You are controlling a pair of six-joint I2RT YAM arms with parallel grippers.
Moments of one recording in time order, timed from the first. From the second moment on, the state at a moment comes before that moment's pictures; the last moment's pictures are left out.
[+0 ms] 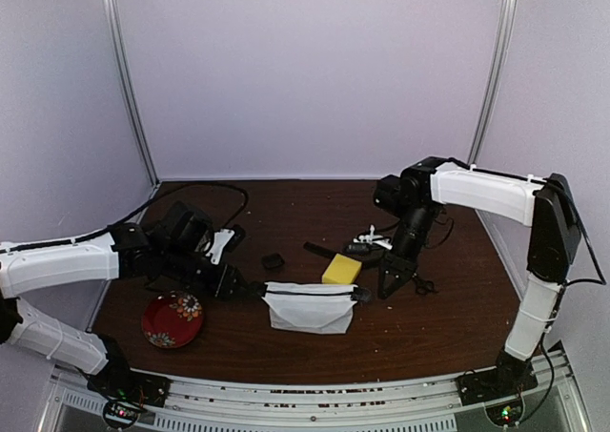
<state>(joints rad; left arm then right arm) -0.81 1.23 0.80 -0.46 0.22 -0.42 0.65 1.86 1.51 -1.39 -0.58 -0.54</state>
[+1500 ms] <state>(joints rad) -0.77 1.24 1.18 -0.32 -0.49 0.03 0.44 1.85 1.26 -0.87 0.07 -0.44</state>
